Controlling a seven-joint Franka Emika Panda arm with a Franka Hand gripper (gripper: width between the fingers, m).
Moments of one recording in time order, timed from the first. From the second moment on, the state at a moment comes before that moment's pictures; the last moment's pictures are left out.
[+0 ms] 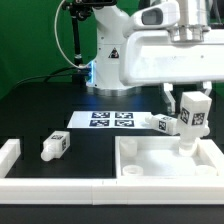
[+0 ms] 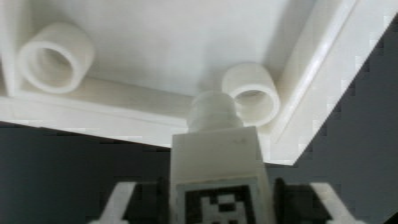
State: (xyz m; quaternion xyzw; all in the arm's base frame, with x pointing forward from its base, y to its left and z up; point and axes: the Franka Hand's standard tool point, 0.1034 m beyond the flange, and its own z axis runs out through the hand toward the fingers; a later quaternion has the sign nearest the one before) arm 0.612 0.084 0.110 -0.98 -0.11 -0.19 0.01
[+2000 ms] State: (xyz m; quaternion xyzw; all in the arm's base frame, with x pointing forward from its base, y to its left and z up) arm 0.624 0.105 0.070 -0.97 -0.08 -0.22 0.01
